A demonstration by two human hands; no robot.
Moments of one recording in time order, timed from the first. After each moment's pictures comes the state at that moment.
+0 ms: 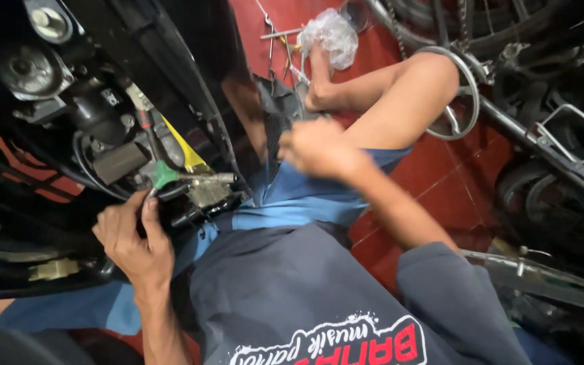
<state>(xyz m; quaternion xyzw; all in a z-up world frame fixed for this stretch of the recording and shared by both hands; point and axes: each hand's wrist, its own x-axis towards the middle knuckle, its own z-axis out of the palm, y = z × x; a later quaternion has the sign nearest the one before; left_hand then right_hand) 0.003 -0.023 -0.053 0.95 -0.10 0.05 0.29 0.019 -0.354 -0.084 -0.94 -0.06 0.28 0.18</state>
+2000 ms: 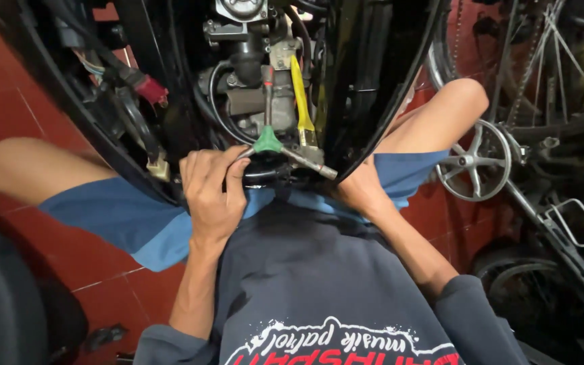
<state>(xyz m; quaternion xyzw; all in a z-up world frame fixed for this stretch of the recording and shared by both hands) -0.003 0.009 -0.035 0.86 -0.11 0.21 0.45 -0.012 -0.254 -0.085 -0.94 -0.21 0.28 -0.01</state>
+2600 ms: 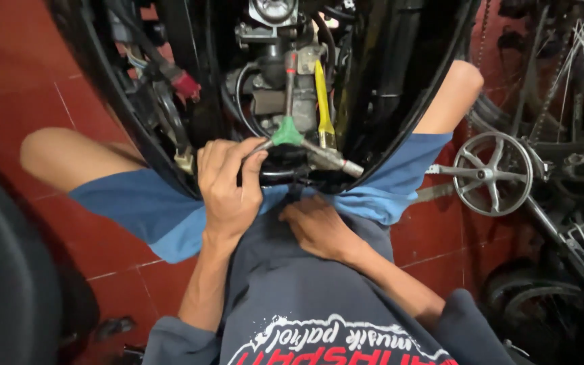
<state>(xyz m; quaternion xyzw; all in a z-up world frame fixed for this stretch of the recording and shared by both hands) 0.008 0.013 -0.011 0.84 -0.10 0.24 0.47 -0.063 -0.180 -0.062 -0.89 -0.27 0.17 0.33</state>
